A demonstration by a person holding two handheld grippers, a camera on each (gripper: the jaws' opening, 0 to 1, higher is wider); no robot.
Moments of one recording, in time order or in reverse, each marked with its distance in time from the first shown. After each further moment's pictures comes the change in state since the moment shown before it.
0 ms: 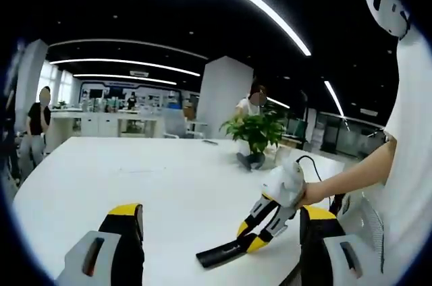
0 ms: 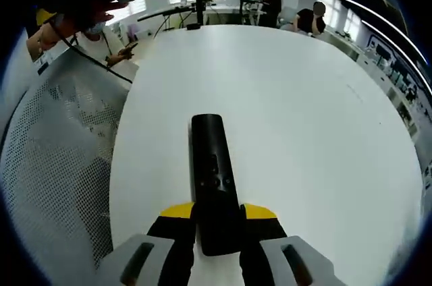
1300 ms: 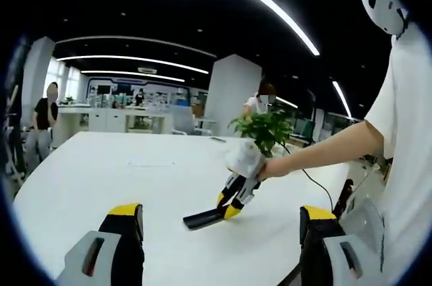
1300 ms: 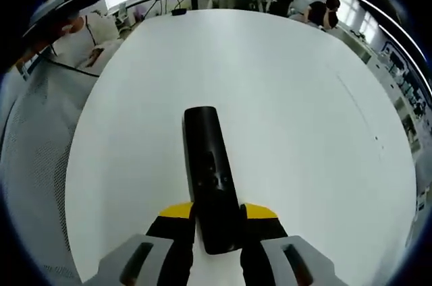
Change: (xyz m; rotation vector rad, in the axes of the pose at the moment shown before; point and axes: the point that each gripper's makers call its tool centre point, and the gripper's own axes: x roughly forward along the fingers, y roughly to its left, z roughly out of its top) left arm -0.008 0.007 -0.002 -0.024 0.009 0.050; right arm 0.011 -0.108 0.014 -0.058 0.107 0.031
